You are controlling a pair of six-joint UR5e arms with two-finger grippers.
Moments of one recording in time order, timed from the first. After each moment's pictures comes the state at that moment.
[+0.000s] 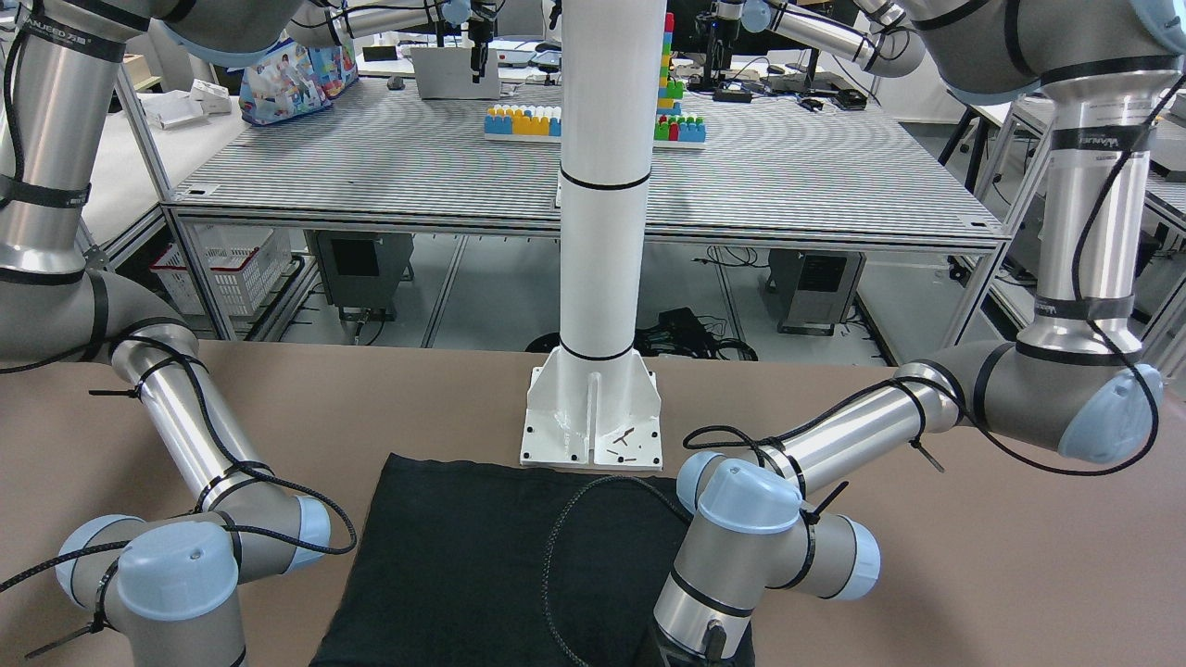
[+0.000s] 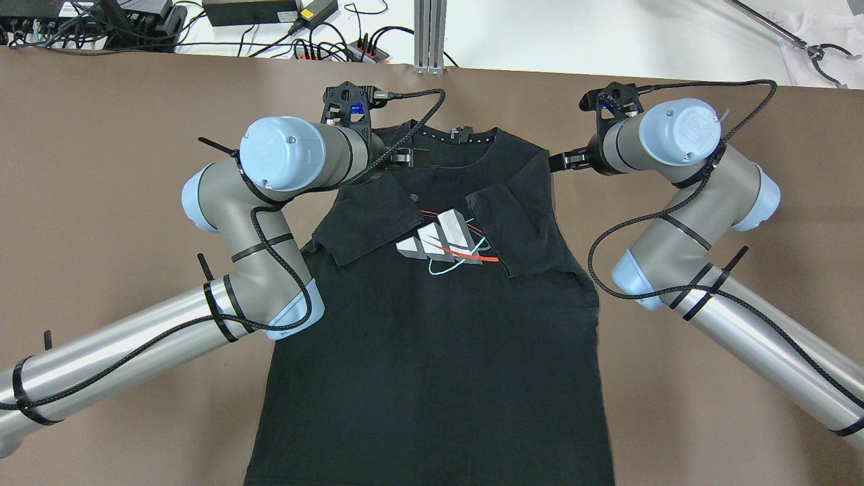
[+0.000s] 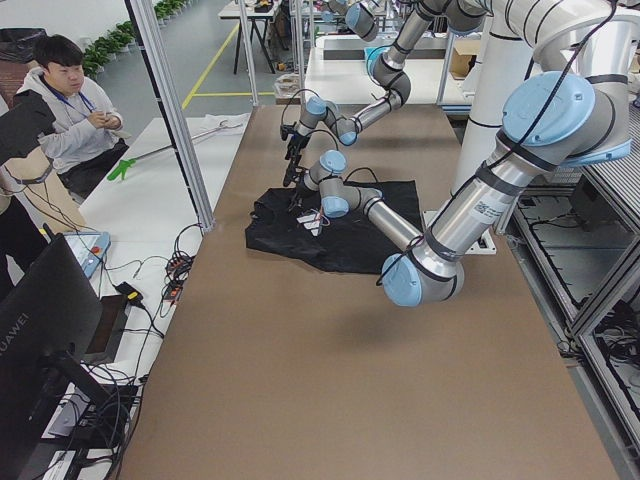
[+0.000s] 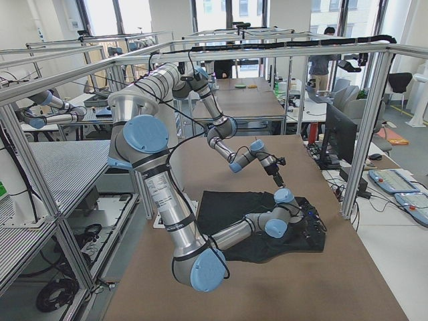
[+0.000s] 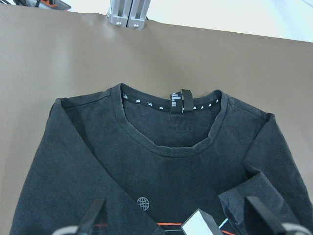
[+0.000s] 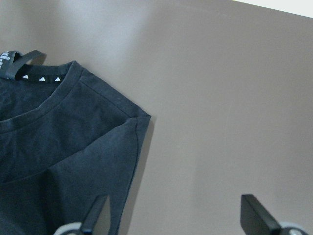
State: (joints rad) left arm -0.70 -2.39 -1.38 -2.22 -1.63 -1.14; right arm 0.92 -1.02 1.42 -1.02 1.79 0.77
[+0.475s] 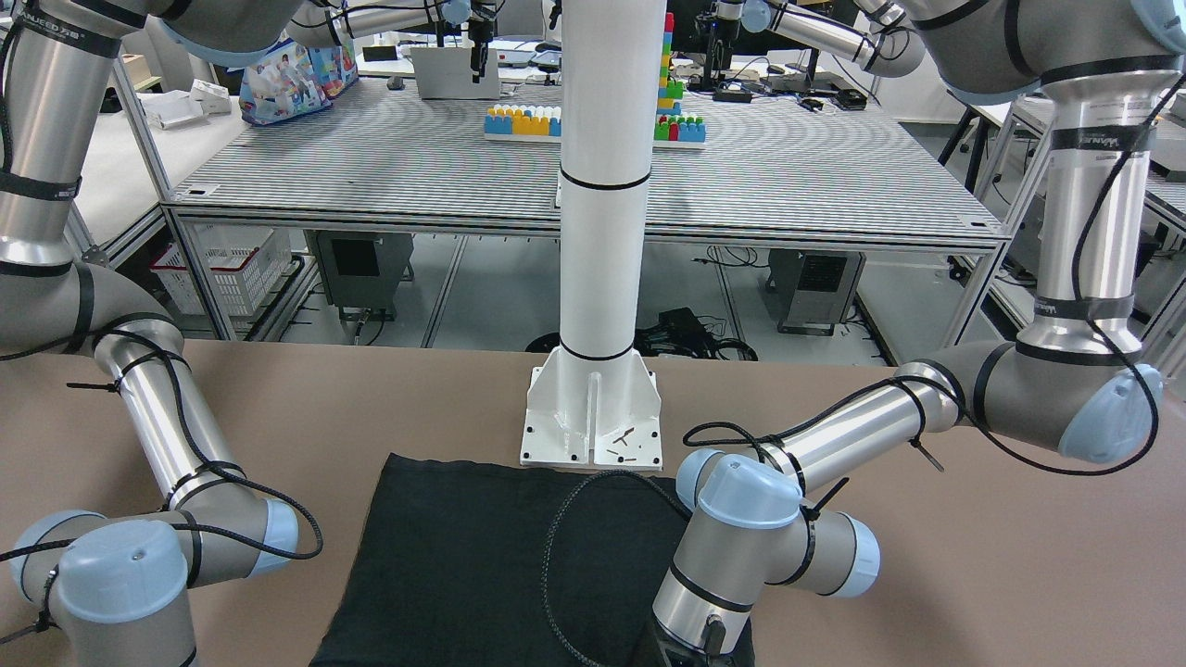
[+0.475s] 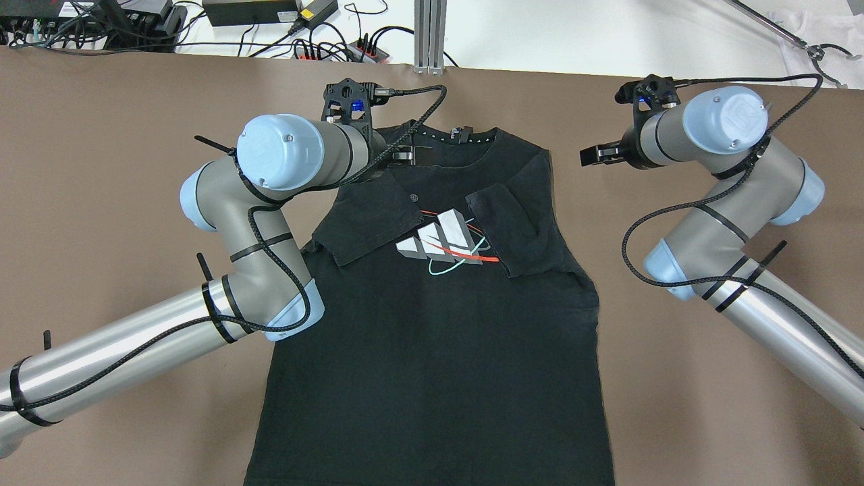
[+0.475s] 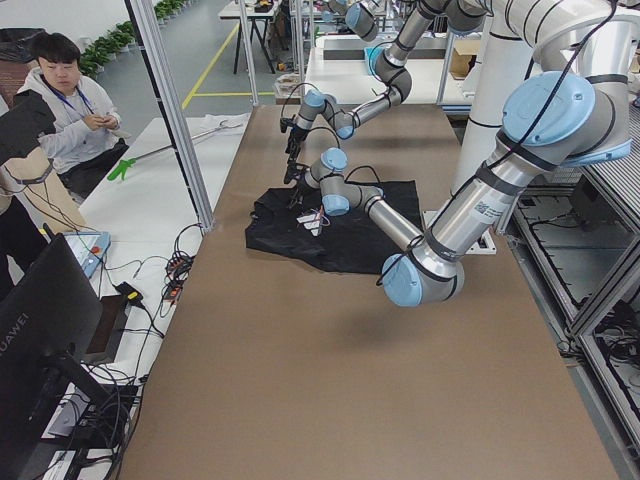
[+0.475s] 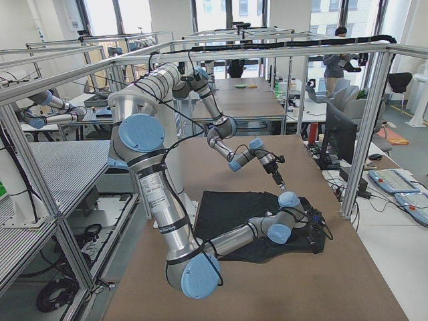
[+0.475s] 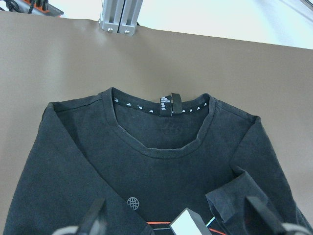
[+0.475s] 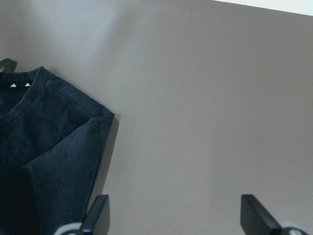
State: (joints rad) left arm -0.70 -2.38 -1.42 -2.22 -1.63 -1.14; right arm 0.99 -1.08 1.45 -1.01 1.87 0.78
